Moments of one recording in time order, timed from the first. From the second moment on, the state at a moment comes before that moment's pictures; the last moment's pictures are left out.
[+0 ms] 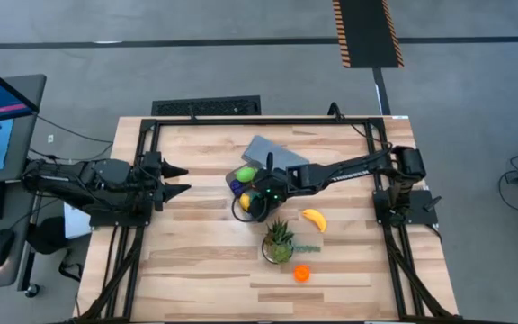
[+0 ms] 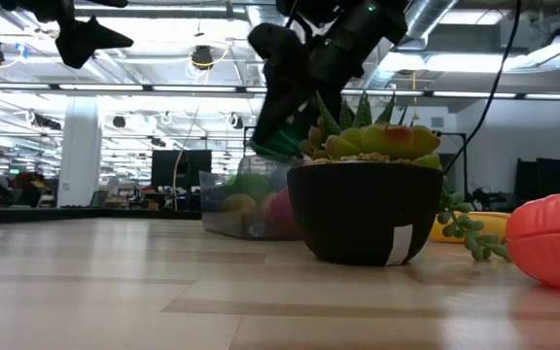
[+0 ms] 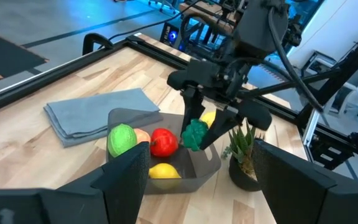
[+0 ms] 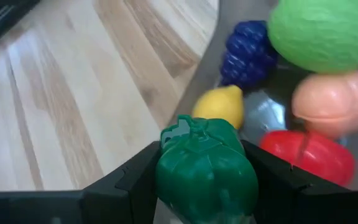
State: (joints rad) left arm -0.16 0.41 0.59 -0.44 -0.32 -0.47; right arm 0.04 1.86 1.33 -0.37 0.03 0.58
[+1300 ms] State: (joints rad) left arm -0.16 0.41 0.59 -0.46 -0.33 -0.47; right arm 0.04 1.87 1.33 -0.35 0.02 0.57
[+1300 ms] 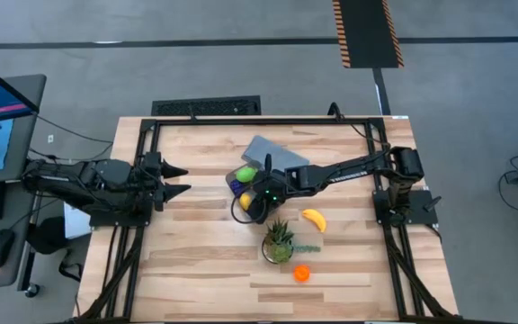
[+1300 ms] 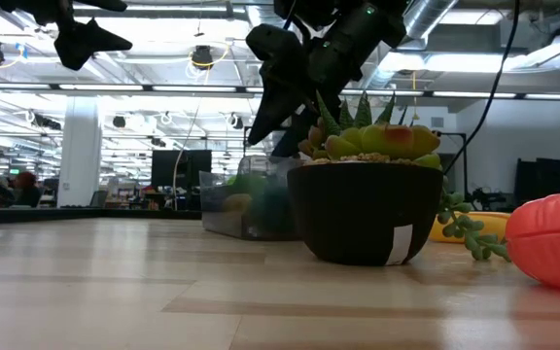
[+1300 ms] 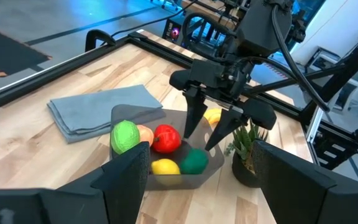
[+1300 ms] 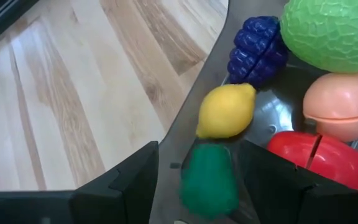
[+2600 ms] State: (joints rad) left arm -0.16 0.41 0.59 -0.46 -0.33 -0.48; right arm 0.04 1.80 1.33 -0.40 0.03 0.59
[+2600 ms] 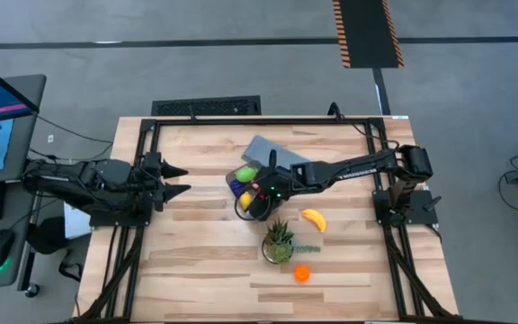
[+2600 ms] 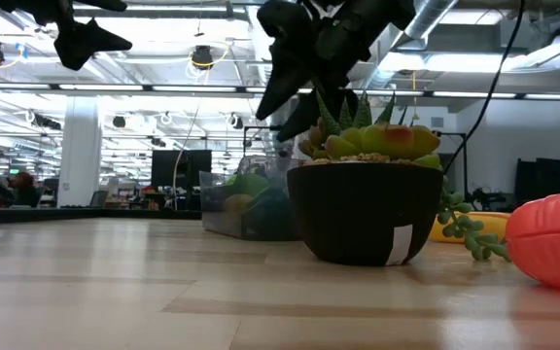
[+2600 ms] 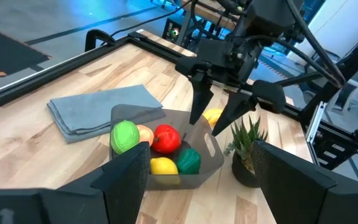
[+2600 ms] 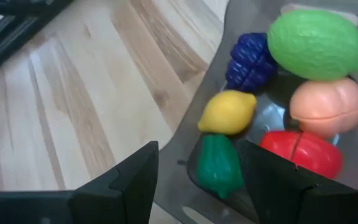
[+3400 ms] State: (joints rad) left arm -0.16 0.41 0.59 -0.46 -0.33 -0.48; right arm 0.11 1.58 1.33 -0.67 0.30 0.58
